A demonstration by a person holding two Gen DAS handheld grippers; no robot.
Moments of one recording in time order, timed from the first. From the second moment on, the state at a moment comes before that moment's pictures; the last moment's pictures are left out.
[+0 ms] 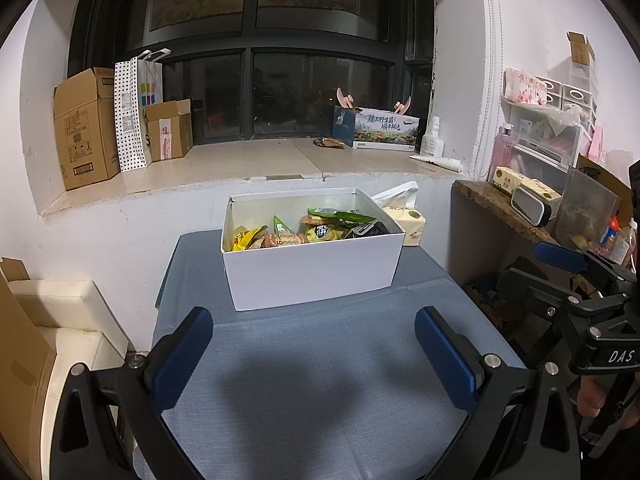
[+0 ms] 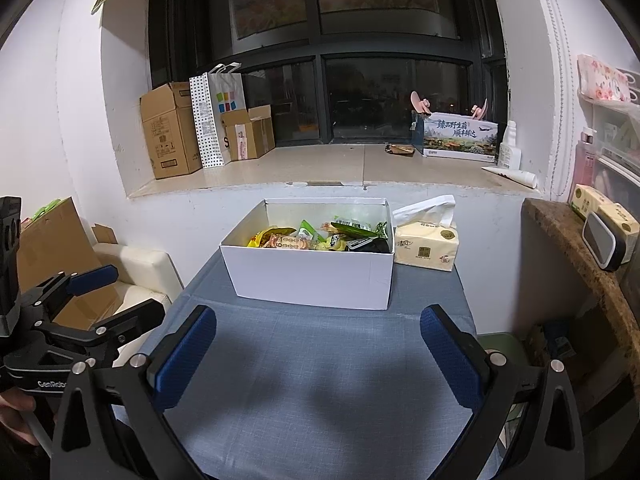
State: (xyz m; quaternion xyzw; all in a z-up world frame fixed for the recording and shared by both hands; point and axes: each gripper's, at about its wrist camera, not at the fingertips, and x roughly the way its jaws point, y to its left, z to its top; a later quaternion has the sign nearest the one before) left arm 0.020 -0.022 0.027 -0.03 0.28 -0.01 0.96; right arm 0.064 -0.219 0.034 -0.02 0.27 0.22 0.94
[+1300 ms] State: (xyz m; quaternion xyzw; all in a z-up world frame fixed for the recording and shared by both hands) left arm 0.019 -0.020 0.027 -0.03 0.28 -0.01 0.96; right arm 0.064 -0.215 0.029 -0.02 0.28 0.23 0.93
